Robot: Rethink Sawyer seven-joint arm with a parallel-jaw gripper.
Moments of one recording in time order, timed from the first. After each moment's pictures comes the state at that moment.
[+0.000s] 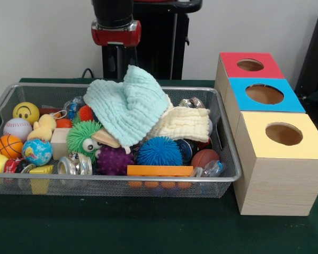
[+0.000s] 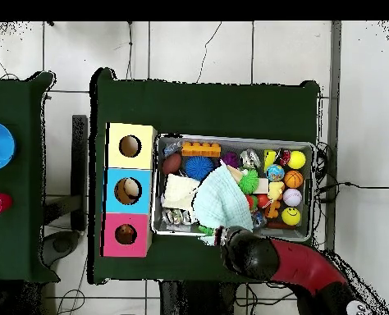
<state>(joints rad) -0.73 -0.80 0.24 2.10 -0.34 0.39 1.72</state>
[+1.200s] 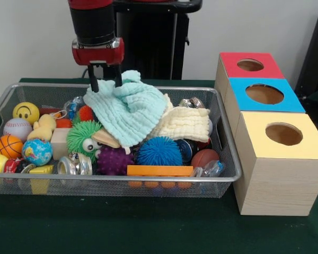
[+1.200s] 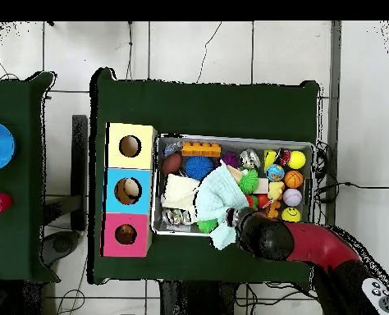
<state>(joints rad) -0.84 -0.72 0.37 1.97 -0.46 0.40 1.72</state>
